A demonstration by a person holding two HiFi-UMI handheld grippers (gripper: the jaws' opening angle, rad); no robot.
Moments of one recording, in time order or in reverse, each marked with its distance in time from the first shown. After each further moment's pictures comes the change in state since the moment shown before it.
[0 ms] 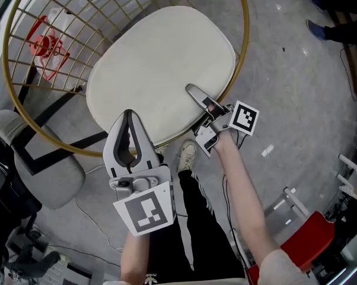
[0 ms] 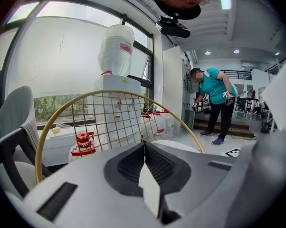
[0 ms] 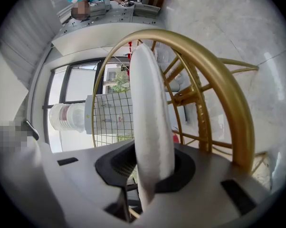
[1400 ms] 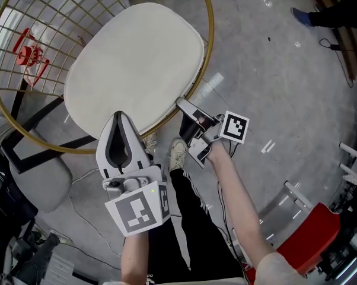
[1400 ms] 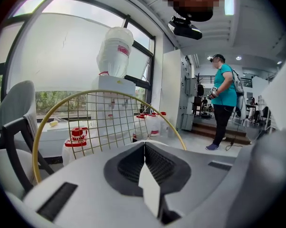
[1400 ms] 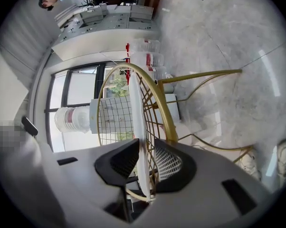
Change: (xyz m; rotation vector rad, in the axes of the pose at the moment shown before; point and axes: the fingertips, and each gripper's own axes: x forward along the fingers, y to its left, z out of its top) left arm -0.022 -0.052 -0.005 -0.040 -0.022 -0.027; right arm -0.077 -0.018 -0.012 0.038 -0.005 -0.006
